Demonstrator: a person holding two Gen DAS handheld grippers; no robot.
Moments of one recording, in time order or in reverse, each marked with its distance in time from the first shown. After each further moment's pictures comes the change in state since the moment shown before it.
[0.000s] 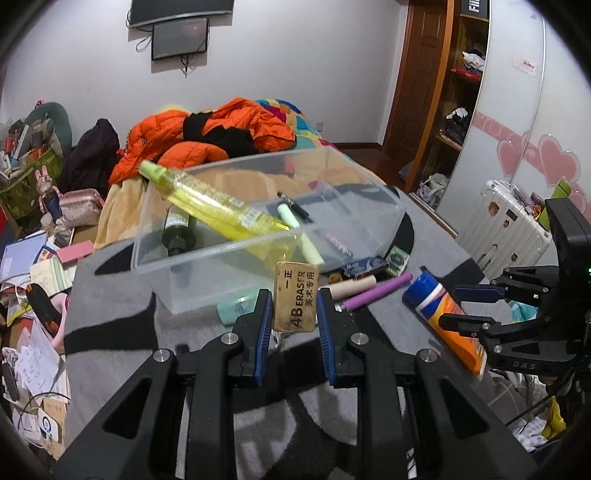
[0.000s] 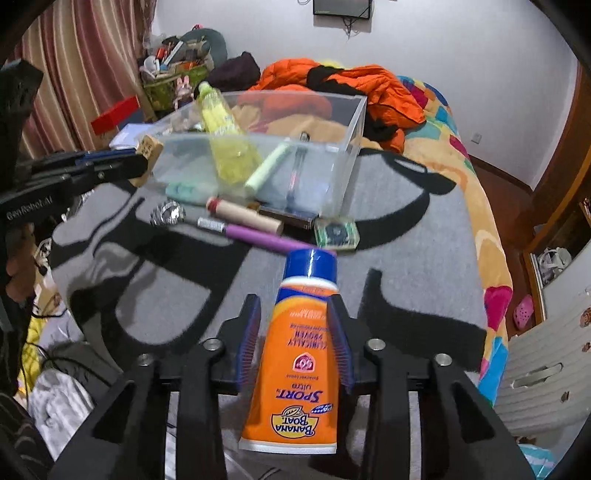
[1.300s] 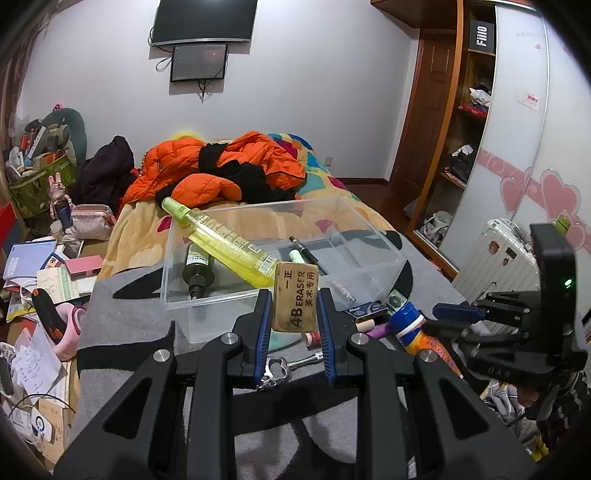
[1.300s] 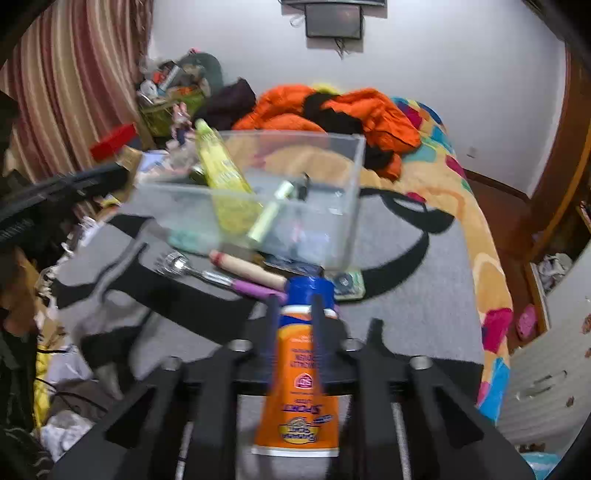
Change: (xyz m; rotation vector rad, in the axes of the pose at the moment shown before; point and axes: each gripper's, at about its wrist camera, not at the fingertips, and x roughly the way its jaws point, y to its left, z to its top) left arm -0.030 0.011 0.021 -0.062 -0.139 0.022; right arm -0.006 0.004 0.030 0.040 -0.089 -0.010
